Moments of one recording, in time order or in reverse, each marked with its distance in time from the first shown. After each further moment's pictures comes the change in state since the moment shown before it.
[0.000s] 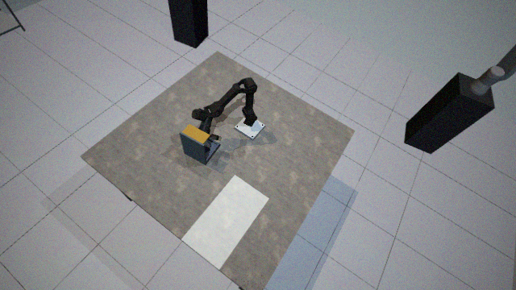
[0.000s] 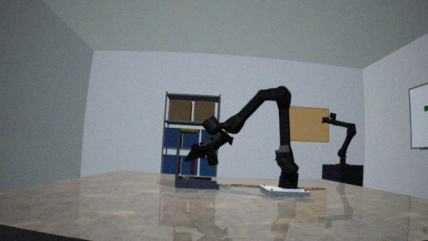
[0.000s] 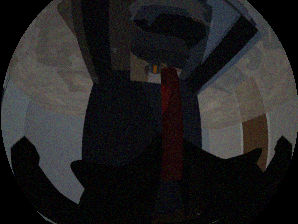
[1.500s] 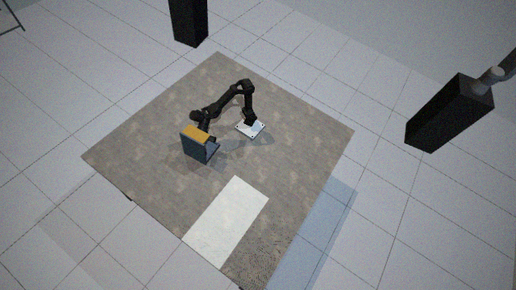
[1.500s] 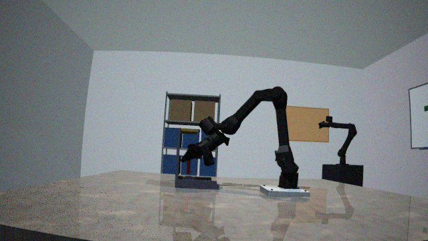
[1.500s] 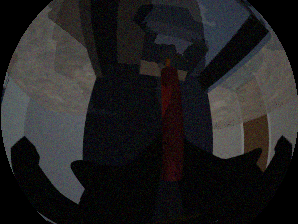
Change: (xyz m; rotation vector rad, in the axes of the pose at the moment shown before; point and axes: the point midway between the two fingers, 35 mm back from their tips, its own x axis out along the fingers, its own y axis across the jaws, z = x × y) arm 0.012 0.011 -0.006 -0.006 0.009 0.008
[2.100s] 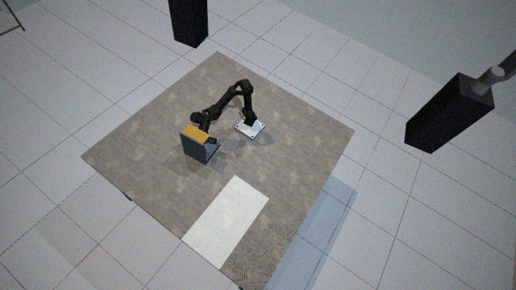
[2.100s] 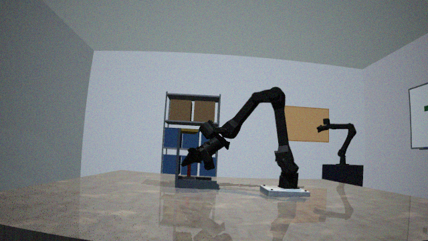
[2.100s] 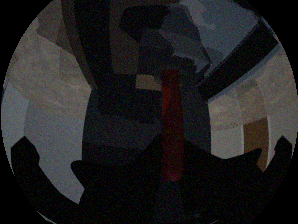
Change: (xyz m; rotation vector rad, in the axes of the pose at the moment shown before) arm 0.009 -0.002 0.015 0.000 0.000 -0.001
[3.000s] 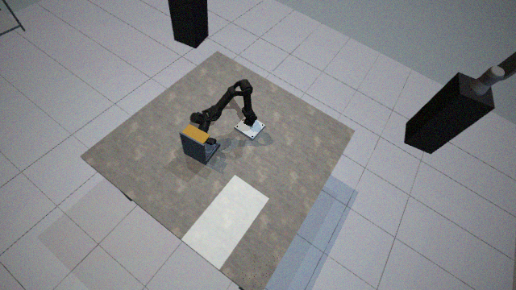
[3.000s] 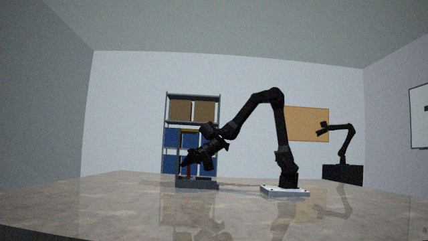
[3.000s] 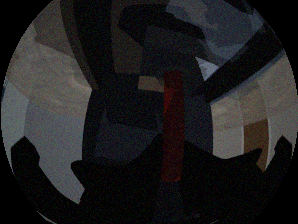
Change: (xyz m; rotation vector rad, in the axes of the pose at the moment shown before) arm 0.005 0.001 0.004 -0.008 0.010 0.006
